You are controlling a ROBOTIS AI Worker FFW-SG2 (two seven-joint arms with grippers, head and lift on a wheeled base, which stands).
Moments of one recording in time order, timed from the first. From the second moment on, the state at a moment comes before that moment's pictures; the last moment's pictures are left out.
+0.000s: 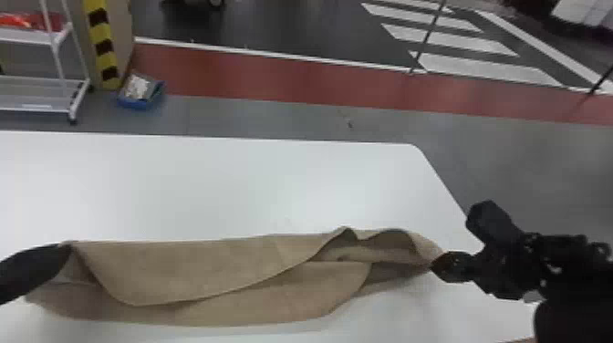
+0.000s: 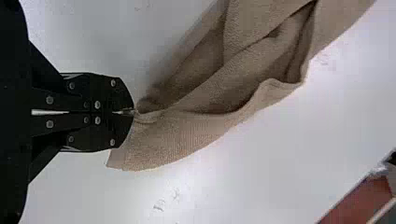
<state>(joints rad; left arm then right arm) 0.40 0.00 0.36 -2.31 0.06 0.78 -0.87 0.26 -0.34 -0.42 -2.05 0.77 0.52 1.35</state>
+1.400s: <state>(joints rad) 0.26 0.00 0.23 -2.19 -0.15 0.88 -0.99 0.11 -0.32 -0.63 -1.93 0.39 0.57 1.03</state>
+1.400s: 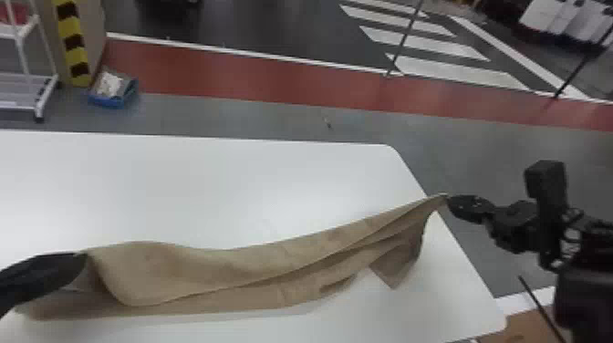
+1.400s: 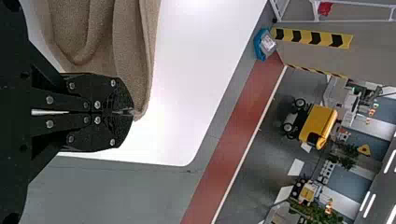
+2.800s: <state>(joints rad) 0.39 0.00 0.20 -2.35 -0.17 0.84 -1.08 0.11 -0.30 -0.60 -1.86 0.40 0.55 1.02</state>
